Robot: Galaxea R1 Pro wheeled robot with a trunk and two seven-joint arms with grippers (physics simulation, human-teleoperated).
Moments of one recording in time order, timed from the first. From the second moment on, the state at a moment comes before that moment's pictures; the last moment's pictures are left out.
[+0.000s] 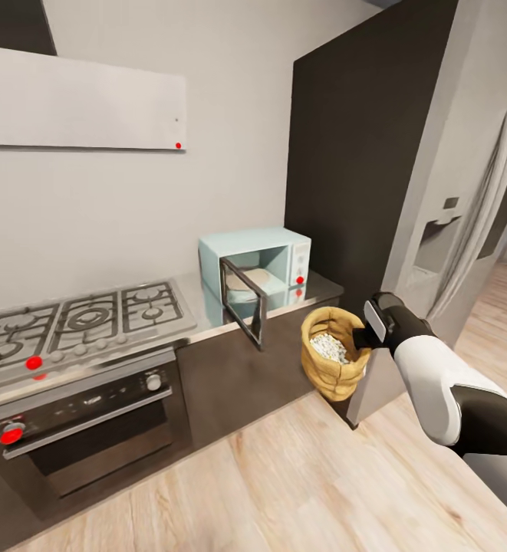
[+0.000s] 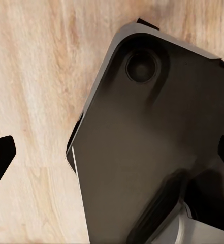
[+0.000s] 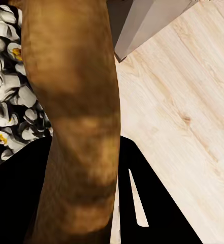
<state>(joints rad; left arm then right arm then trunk) 0.00 -0.03 0.18 -0.11 0.25 -0.04 0.14 -1.24 -0.06 -0.17 -0.39 0.13 1.04 -0.16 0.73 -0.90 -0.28</state>
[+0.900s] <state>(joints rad) 0.00 -0.03 0.18 -0.11 0.25 -0.04 0.14 -1.24 -0.06 -0.17 -0.38 0.13 1.04 -0.16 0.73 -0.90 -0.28</state>
